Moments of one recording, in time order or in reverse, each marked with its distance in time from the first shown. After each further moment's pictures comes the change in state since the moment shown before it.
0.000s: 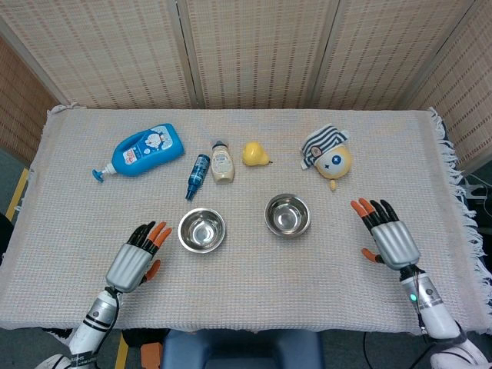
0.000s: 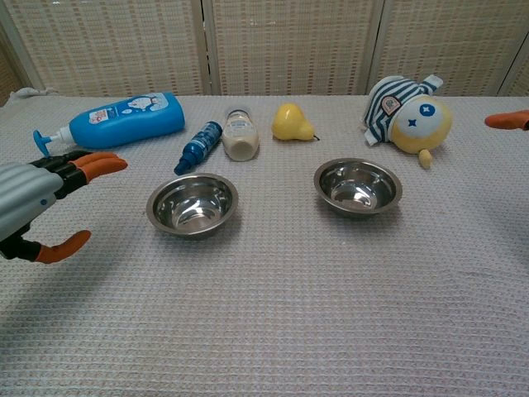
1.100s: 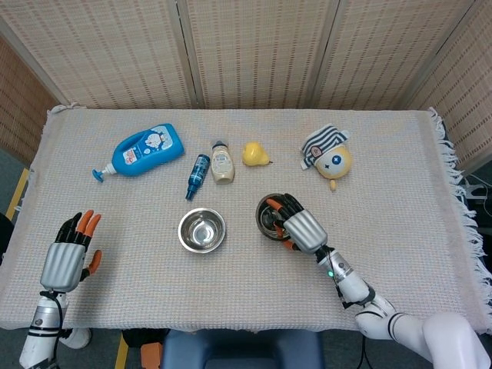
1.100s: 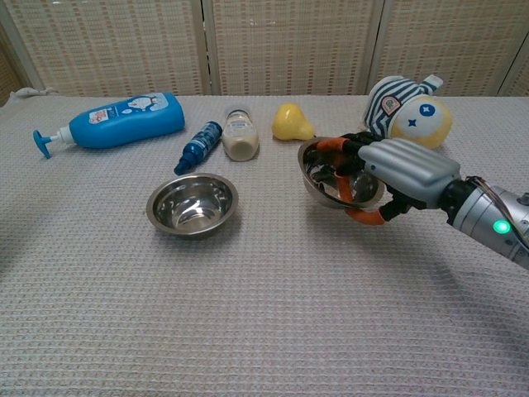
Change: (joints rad) left arm 0.135 0.143 -0.074 -0.005 -0.089 0.115 -0.109; right arm 0.303 -0.471 -0.029 0.471 -0.134 0.013 0.237
